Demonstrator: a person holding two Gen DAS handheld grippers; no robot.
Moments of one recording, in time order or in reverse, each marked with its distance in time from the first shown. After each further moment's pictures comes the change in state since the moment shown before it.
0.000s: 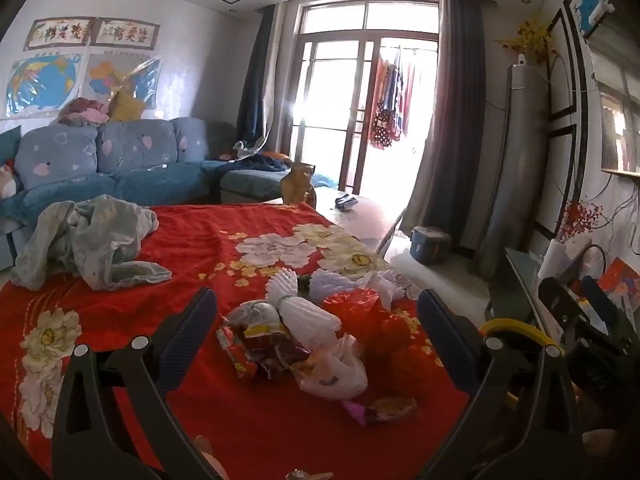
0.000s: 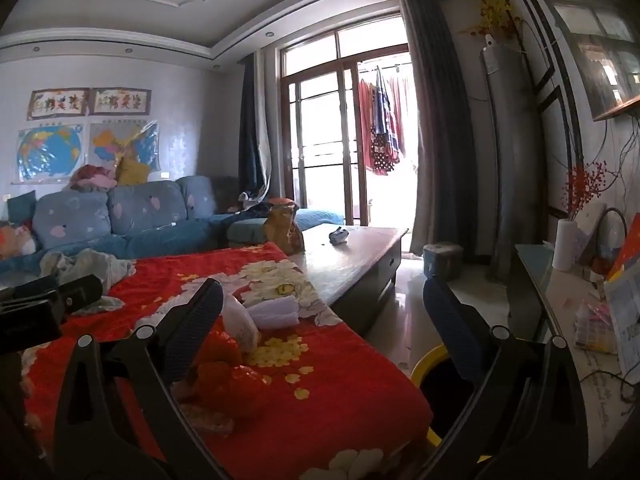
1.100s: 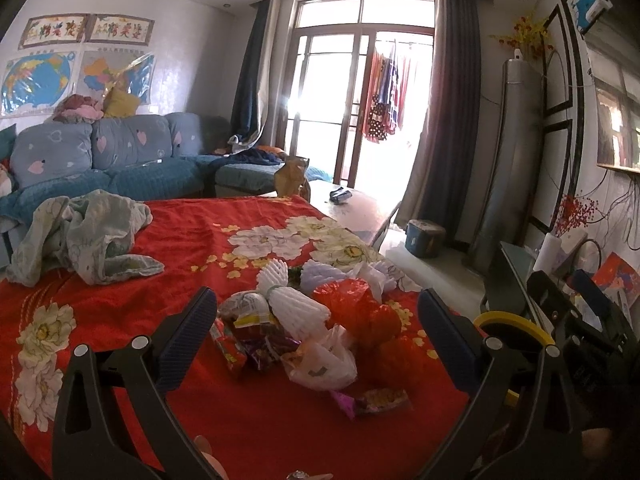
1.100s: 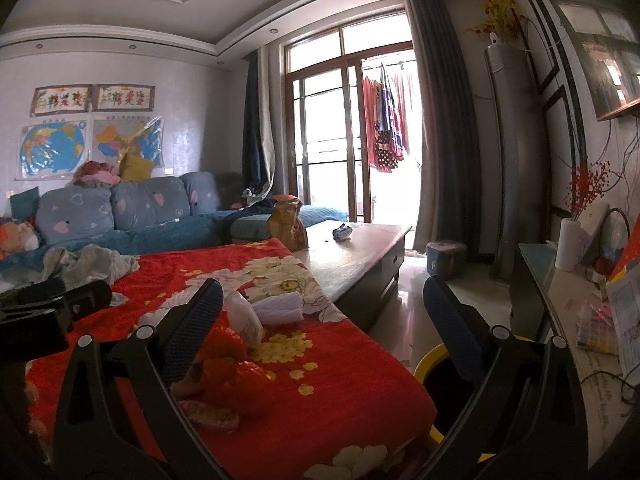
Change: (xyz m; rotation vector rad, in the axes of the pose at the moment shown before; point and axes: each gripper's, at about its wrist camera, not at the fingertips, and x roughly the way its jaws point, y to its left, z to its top) left arm -0.010 -0.004 -0.001 0.002 0.016 -0.021; right arm 0.003 0.000 0.004 -0.008 0.011 0.009
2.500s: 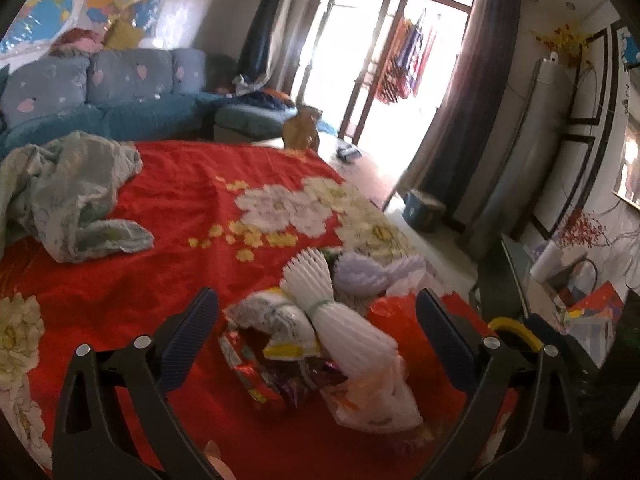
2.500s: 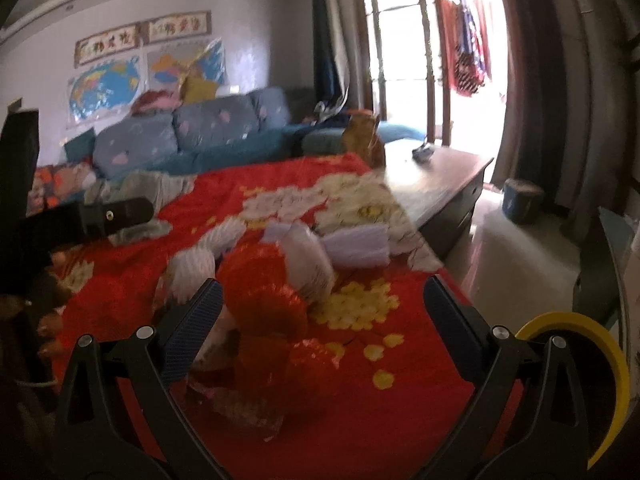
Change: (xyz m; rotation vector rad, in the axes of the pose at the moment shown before) left arm 0.095 0.064 0.024 -0.134 0.229 -0.060; right arm 0.096 0.034 -0.018 -0.067 0.360 0.296
